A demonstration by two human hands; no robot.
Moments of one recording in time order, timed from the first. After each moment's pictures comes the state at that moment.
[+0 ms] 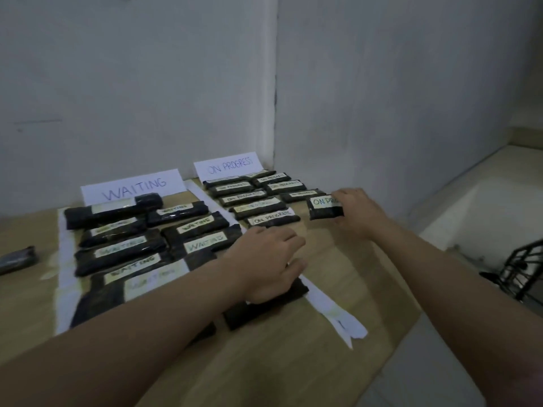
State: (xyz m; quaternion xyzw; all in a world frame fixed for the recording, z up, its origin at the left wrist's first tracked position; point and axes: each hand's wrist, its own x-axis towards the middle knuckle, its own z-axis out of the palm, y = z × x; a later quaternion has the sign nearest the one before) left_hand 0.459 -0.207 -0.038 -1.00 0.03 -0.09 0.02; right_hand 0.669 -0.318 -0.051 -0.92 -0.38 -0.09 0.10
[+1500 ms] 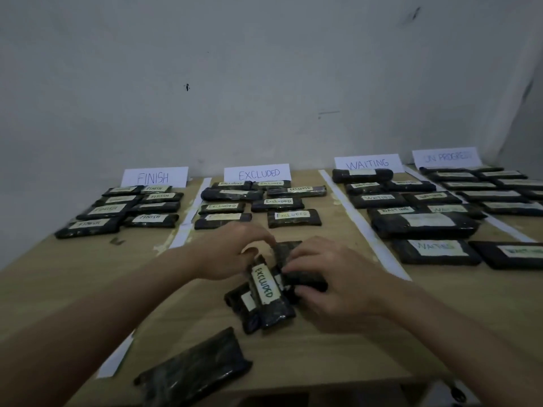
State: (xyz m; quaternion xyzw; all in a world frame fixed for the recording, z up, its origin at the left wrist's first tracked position) left_hand 0.022 -0.105 -0.024 -0.96 -0.25 -0.08 -0.07; right_hand 0.211 -0.218 -0.051 -0.51 -0.83 0.01 0.22
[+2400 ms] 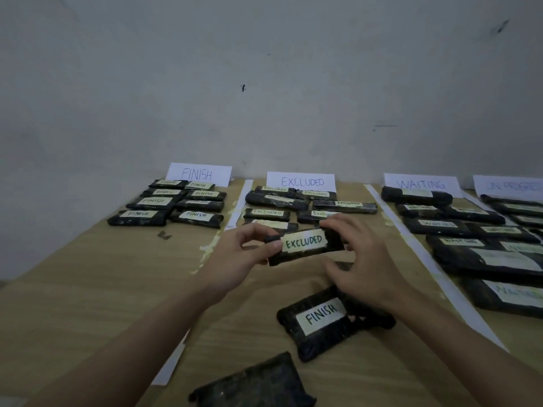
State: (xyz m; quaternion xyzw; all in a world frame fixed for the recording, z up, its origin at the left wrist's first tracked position) left_hand -0.030 -0.094 -0.046 -0.67 -0.36 -0.43 -0.48; right_hand 0.176 -0.145 -0.056 -0.54 -0.73 -0.01 0.41
